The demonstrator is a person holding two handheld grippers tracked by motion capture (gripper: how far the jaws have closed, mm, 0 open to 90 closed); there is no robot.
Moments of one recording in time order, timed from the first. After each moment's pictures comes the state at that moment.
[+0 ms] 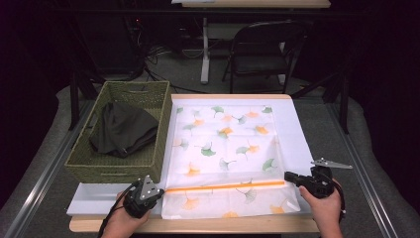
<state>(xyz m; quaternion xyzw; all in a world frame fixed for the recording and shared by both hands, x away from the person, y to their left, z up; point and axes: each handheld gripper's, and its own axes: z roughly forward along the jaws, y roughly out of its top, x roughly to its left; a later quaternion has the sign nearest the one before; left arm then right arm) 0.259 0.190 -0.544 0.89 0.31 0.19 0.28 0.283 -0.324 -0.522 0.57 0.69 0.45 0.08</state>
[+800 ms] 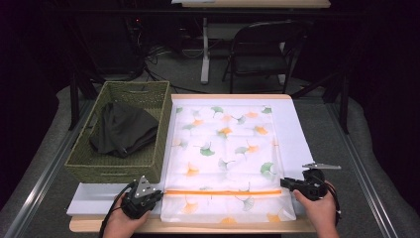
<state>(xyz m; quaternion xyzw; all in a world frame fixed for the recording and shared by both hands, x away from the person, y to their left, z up) 0.261 0.200 -0.552 0.87 0.36 0.16 0.31 0.287 -0.316 -0.542 0.58 0.71 0.39 0.08</state>
